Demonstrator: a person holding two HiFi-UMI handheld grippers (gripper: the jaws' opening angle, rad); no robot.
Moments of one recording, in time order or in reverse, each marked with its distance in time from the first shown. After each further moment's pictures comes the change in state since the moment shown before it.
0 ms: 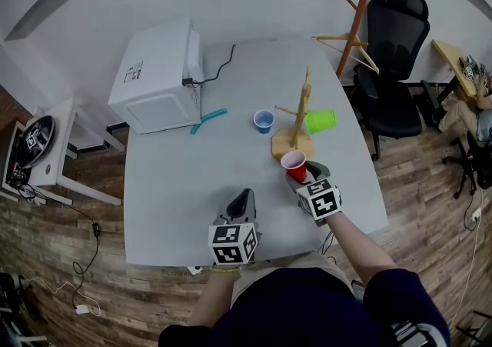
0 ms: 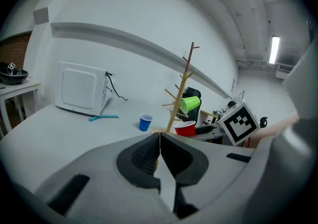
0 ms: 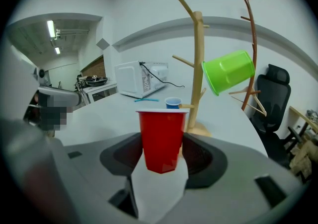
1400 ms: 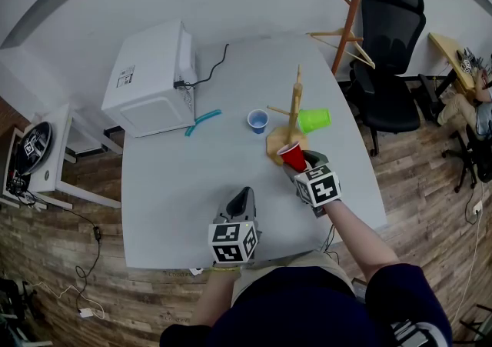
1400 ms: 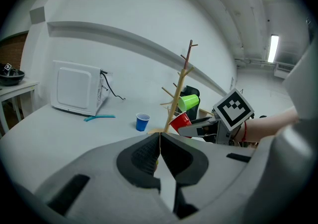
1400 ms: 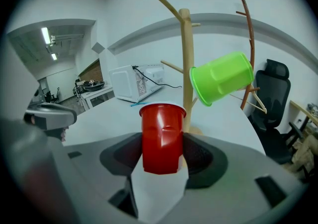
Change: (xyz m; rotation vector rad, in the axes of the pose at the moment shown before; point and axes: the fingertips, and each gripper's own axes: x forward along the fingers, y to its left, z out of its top) left arm 0.015 -0.010 0.001 0.013 0.015 -0.014; right arm 0.006 -0.026 0.020 0.043 0.014 0.005
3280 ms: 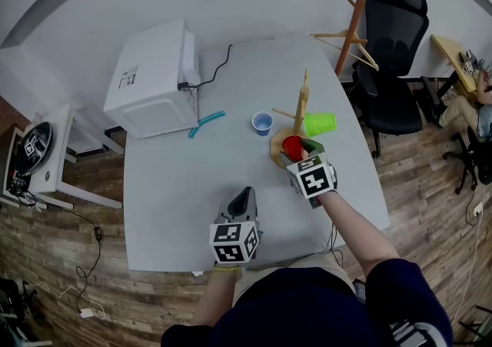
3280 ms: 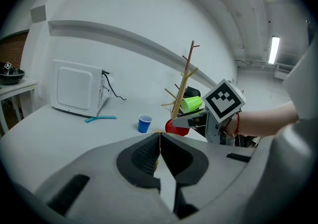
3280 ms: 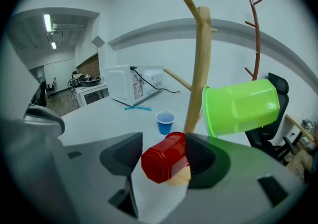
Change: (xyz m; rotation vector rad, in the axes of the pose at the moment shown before) left arm 0.004 0.013 0.006 -0.010 -0.005 0.000; right arm 0.021 0.004 0.046 -0.070 -0.014 -0.064
